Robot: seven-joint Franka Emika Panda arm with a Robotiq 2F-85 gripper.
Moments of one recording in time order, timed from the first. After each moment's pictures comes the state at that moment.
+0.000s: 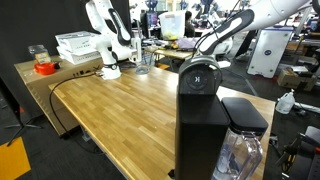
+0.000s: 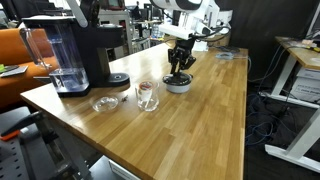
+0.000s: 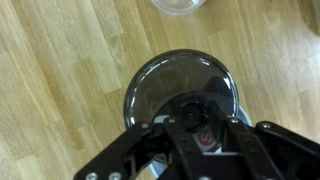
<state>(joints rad) -0.12 0.80 -0.02 -1.46 0.11 2.04 -0.11</state>
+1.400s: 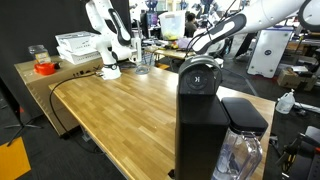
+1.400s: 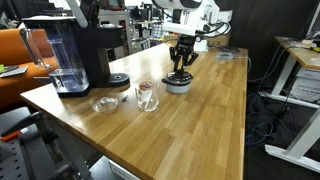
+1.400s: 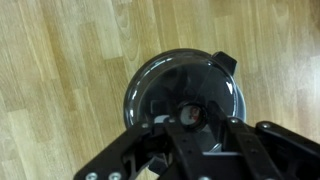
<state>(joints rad) -0.09 0.91 -0.01 -1.24 0.05 1.94 -0.18</state>
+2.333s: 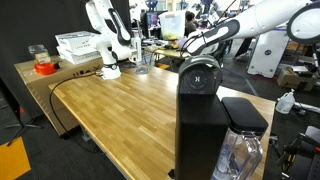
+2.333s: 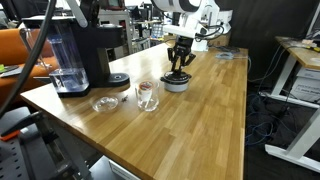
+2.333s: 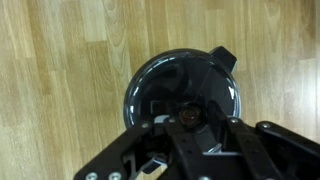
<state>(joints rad) -0.08 1.03 0.01 -1.06 0.04 1.84 -0.23</state>
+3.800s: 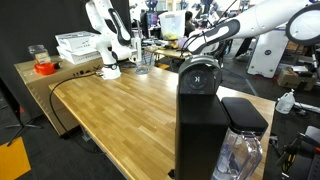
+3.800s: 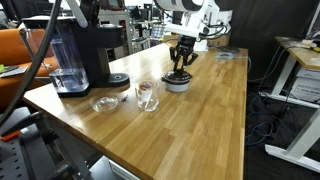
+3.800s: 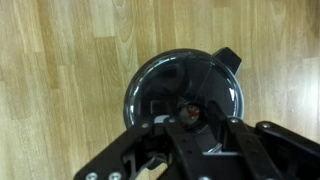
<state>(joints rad) -0.09 1.04 0.01 -1.03 0.04 1.83 -0.26</state>
